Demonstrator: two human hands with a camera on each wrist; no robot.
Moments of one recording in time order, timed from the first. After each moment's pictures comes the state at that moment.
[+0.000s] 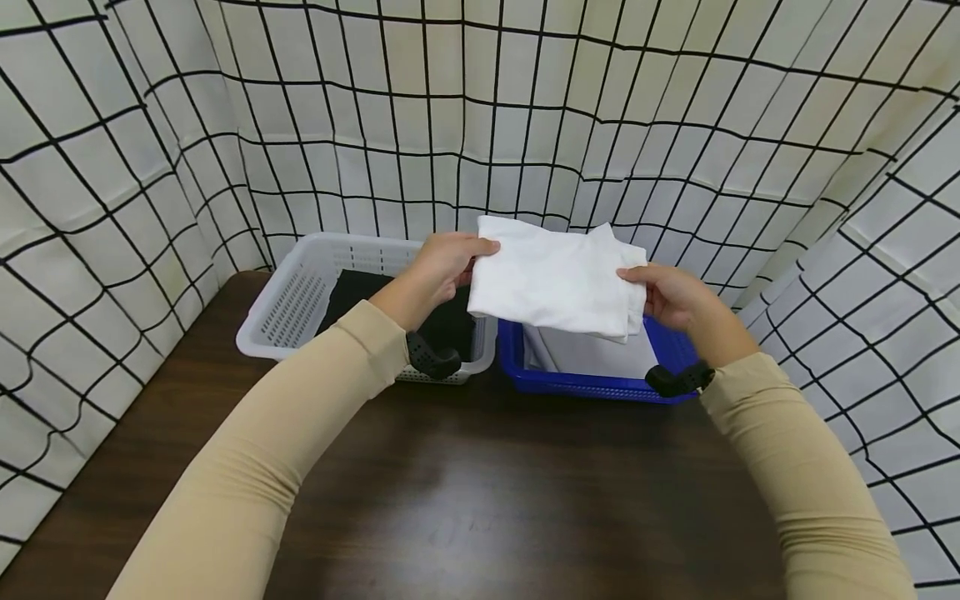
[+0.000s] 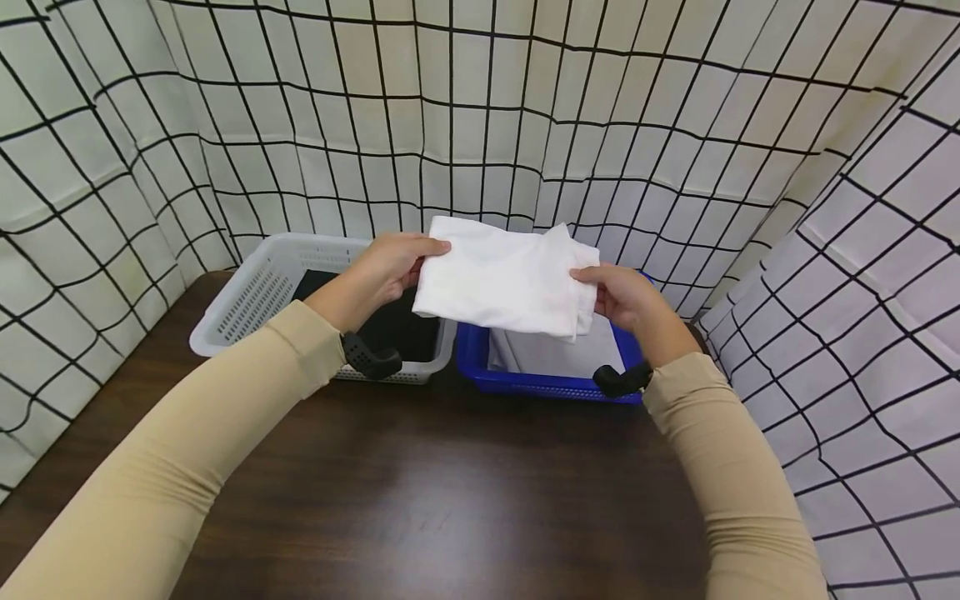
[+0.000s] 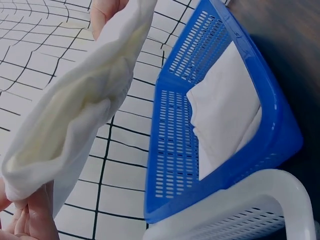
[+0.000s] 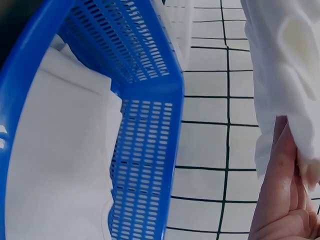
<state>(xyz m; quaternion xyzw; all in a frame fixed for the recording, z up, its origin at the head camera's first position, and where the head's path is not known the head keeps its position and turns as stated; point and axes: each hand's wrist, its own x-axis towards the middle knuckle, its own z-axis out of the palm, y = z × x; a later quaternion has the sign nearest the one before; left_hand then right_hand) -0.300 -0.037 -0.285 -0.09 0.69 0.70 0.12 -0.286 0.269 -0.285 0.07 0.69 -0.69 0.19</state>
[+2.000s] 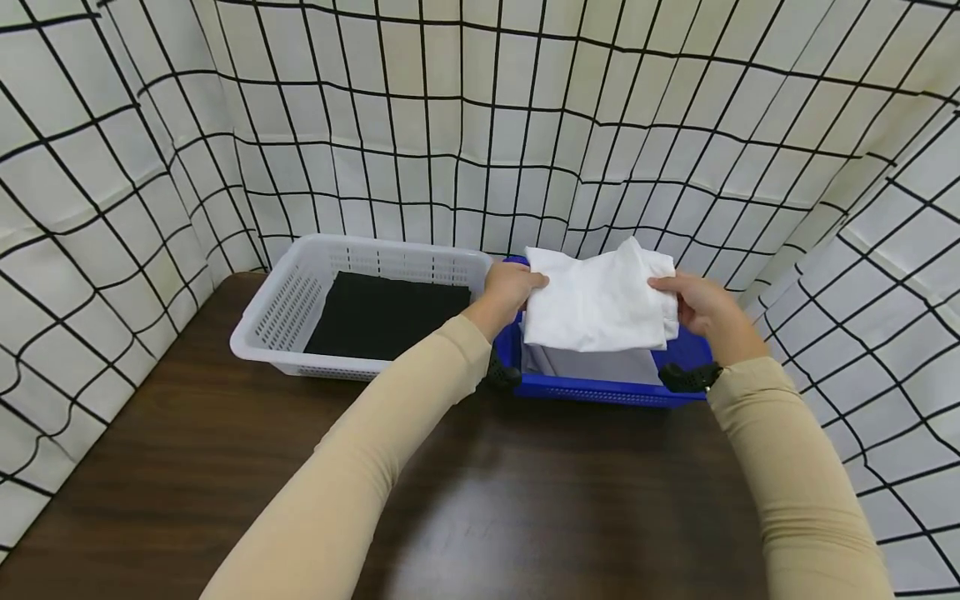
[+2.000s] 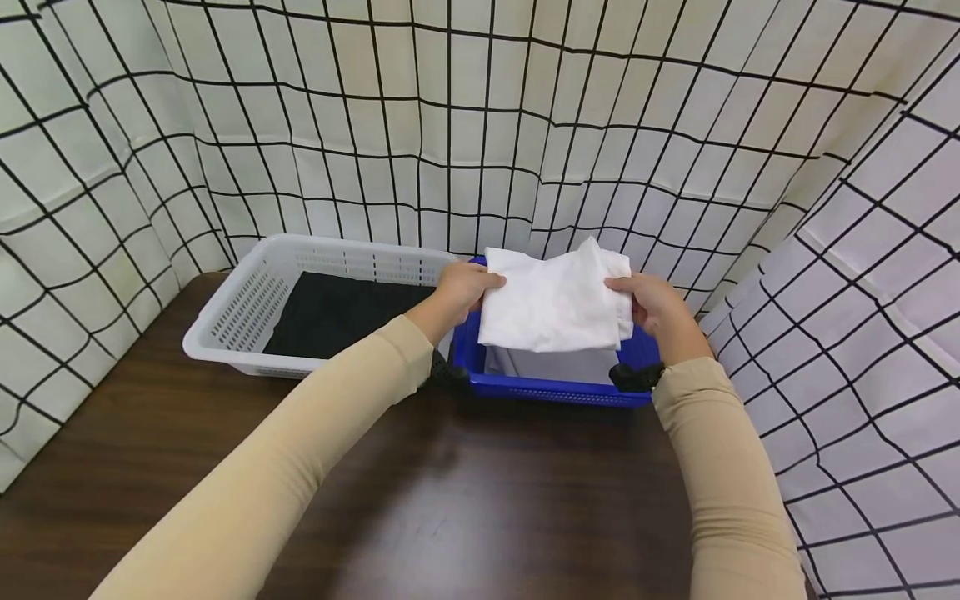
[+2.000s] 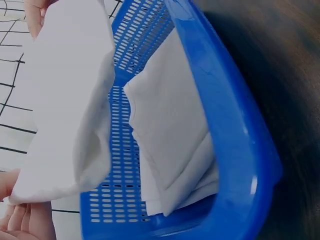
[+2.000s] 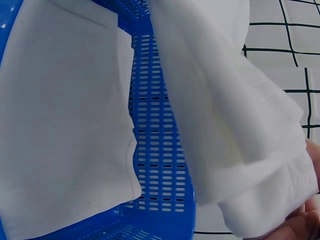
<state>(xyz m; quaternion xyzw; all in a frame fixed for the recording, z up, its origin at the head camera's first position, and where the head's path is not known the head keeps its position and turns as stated) -0.321 0.046 -0.337 -0.09 0.71 0.69 0.11 -0.304 0.316 -0.303 0.13 0.71 -0.67 0.17</state>
